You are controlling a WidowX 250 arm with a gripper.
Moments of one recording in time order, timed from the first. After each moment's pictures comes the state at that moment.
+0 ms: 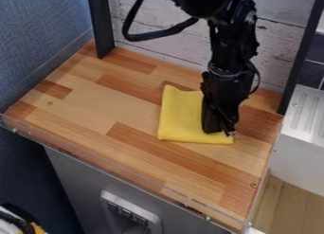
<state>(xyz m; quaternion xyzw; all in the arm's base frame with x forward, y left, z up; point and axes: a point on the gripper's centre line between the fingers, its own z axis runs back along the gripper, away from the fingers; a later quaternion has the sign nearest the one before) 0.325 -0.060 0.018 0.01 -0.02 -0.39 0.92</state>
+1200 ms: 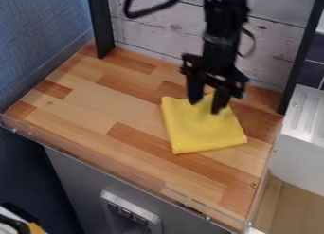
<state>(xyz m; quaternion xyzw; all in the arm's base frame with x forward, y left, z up) 0.343 -0.032 0.045 -0.01 0.02 -0.09 1.00</state>
